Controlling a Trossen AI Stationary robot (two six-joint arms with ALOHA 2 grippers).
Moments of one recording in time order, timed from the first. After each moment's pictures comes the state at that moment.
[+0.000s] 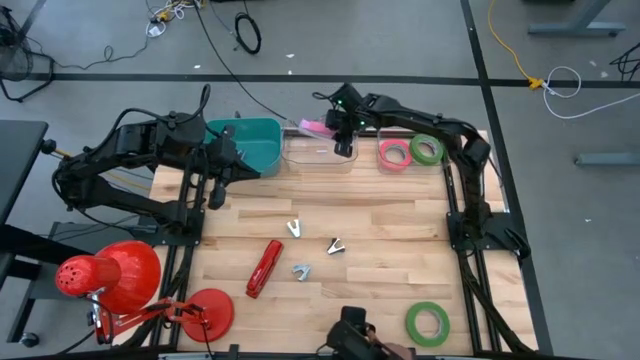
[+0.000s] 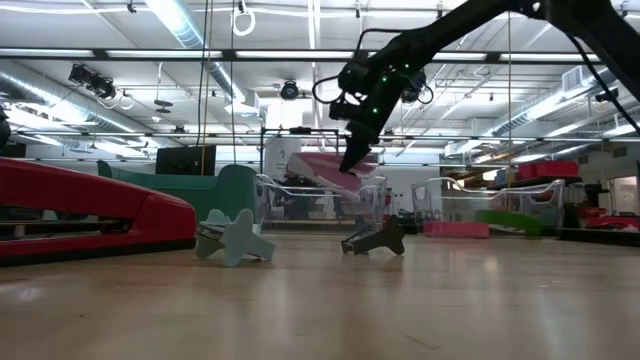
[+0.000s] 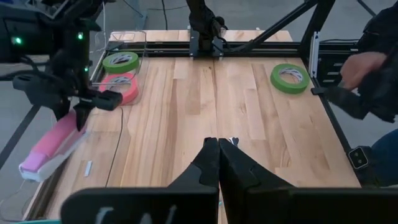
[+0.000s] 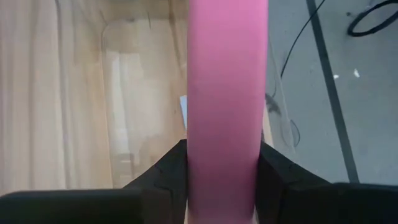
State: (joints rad) left arm 0.11 1.07 1.51 -0.96 0.08 0.06; right arm -0.60 2.03 1.73 -0.70 -0.08 -0.50
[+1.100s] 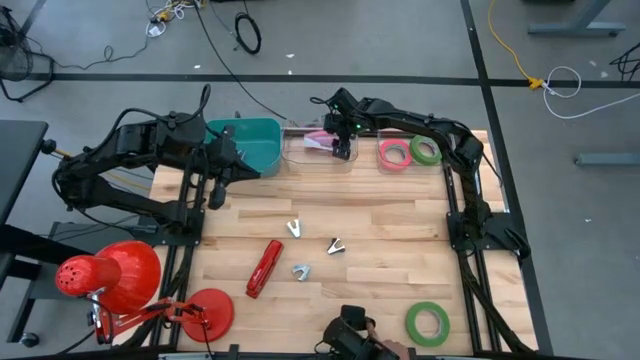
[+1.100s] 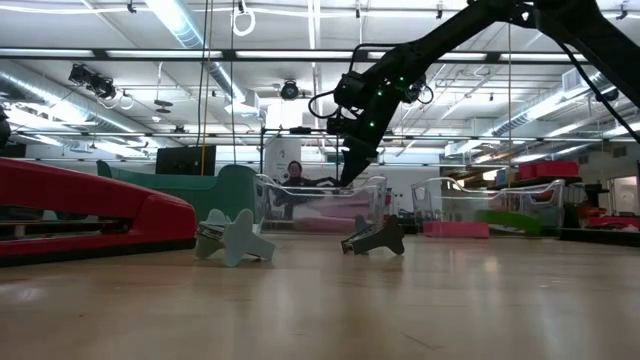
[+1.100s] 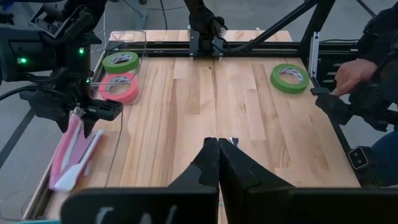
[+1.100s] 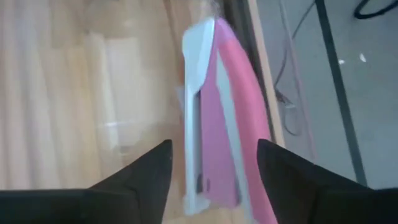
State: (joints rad) left arm 0.11 1.07 1.51 -0.96 0.08 0.05; right arm -0.60 2.08 1.73 -0.69 -0.05 -0.48
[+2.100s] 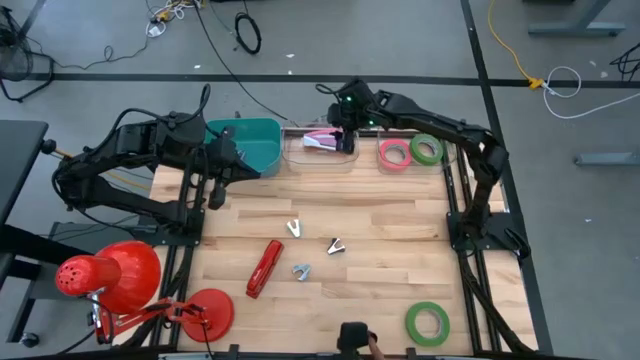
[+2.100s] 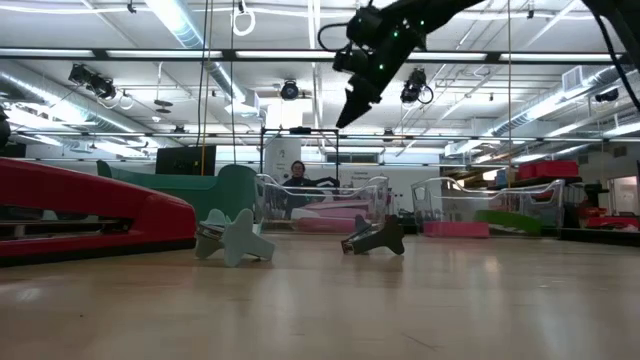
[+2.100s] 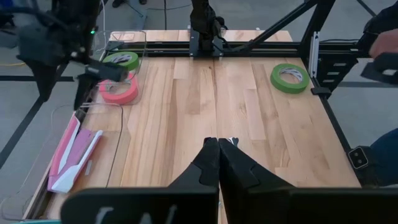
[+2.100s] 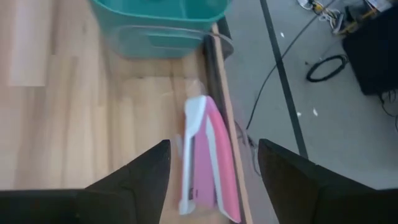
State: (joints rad) left arm 0.11 1.07 1.51 -0.96 0.08 0.06; right arm -0.52 1.85 1.73 -0.70 -0.02 -0.51
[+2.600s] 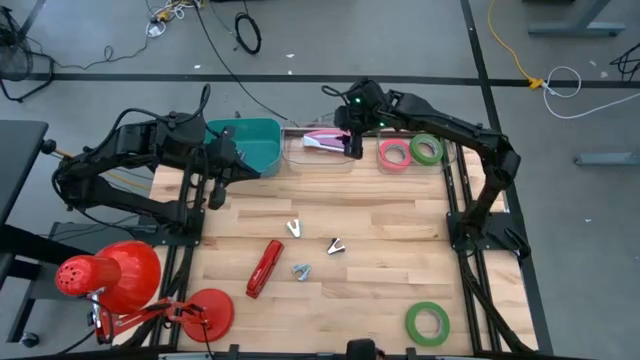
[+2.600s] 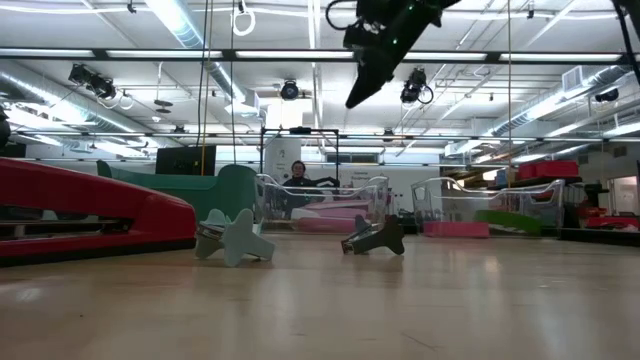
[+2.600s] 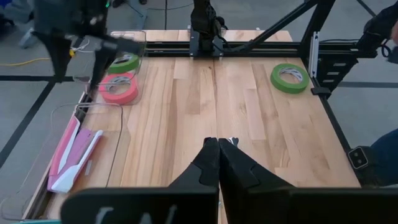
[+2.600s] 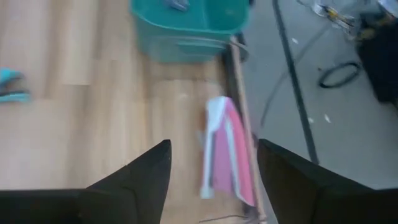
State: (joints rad) left arm 0.11 1.07 1.51 -0.96 0.08 0.05; right arm -0.48 1.75 1.73 -0.81 -0.05 -0.49
